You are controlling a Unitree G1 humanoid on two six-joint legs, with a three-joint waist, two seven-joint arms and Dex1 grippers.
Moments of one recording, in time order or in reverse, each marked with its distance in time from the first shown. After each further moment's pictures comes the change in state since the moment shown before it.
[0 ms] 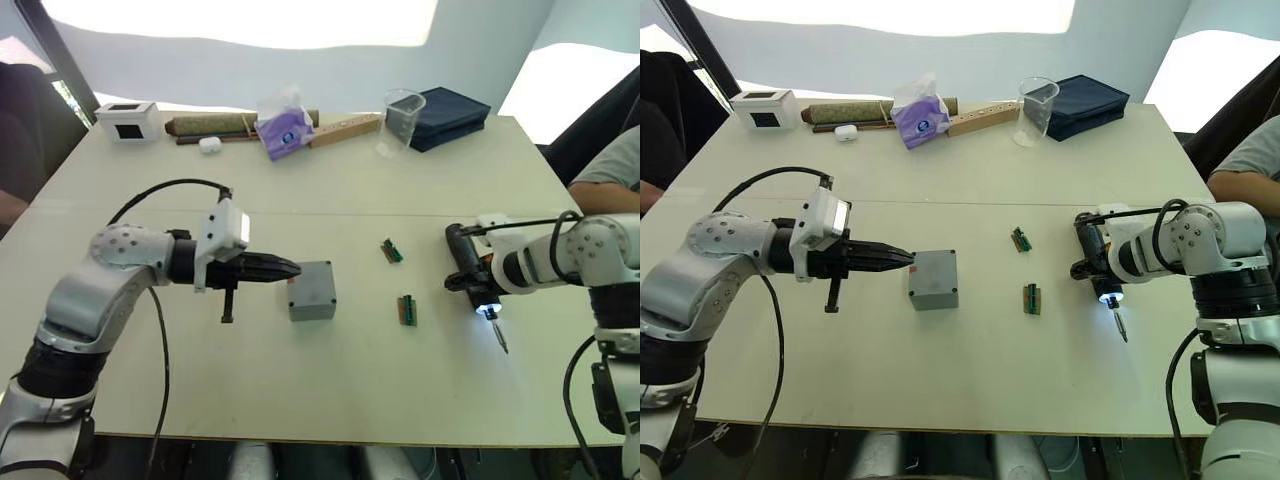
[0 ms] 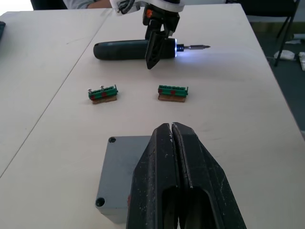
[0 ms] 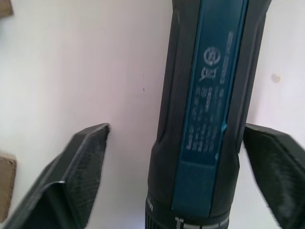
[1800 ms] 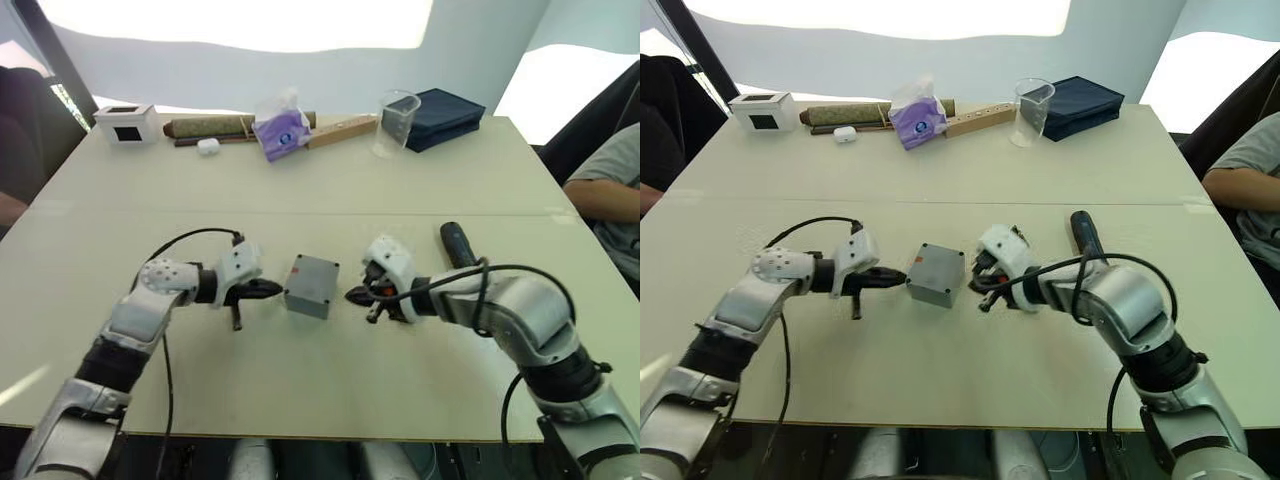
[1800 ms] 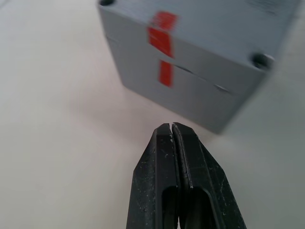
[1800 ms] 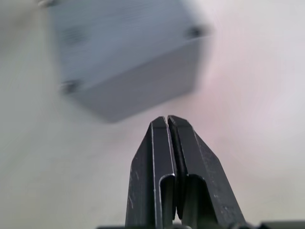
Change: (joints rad) left arm 0.086 -0.064 -0.166 0.374 0.310 -0.250 -0.035; right arm 0.213 0.203 0.204 -0.543 -0.345 -0.418 0.574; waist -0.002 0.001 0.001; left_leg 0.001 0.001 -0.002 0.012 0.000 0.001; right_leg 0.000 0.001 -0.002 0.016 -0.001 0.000
